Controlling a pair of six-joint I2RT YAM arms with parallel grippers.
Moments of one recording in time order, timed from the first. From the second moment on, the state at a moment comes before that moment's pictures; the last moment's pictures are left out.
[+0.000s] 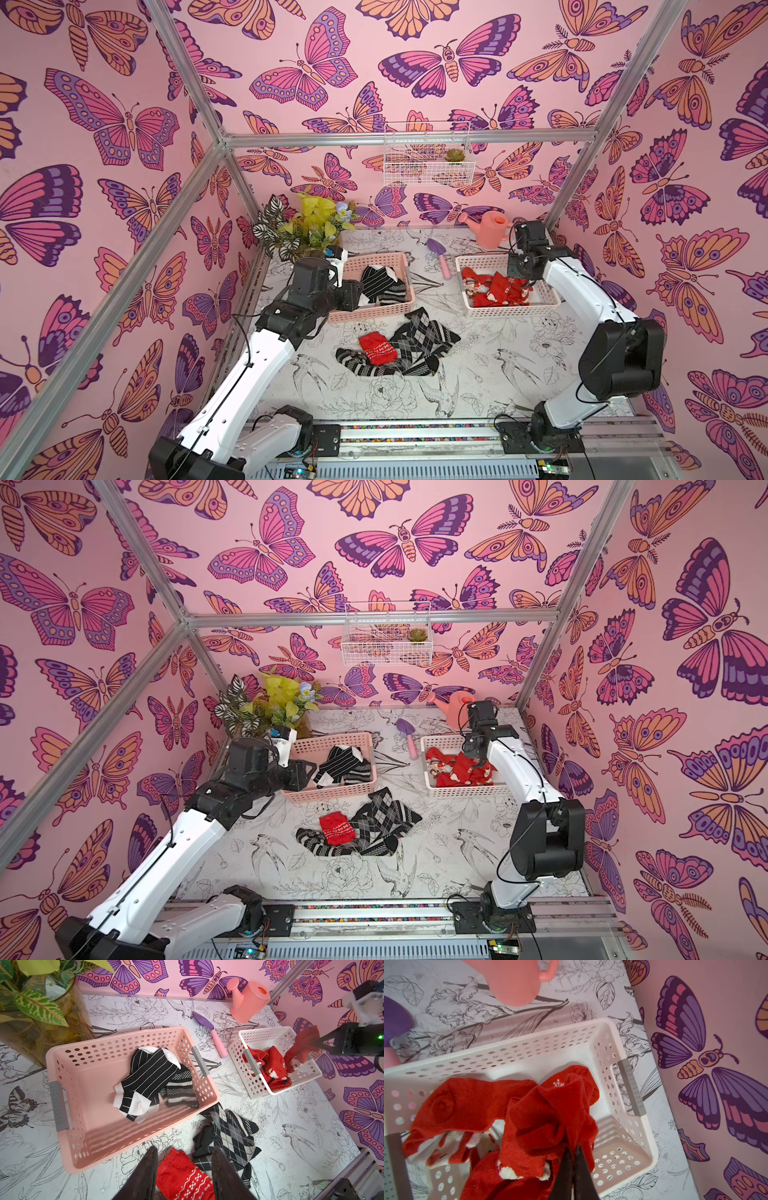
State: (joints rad) left arm -0.36 1.06 1.05 -0.60 0.17 -0.26; right arm 0.09 1.64 1.37 -0.76 0.35 0.24
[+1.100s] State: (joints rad) left arm -0.36 1.06 1.05 -0.60 0.17 -0.26; right arm 0.09 1.81 1.37 -0.64 -0.06 0.38
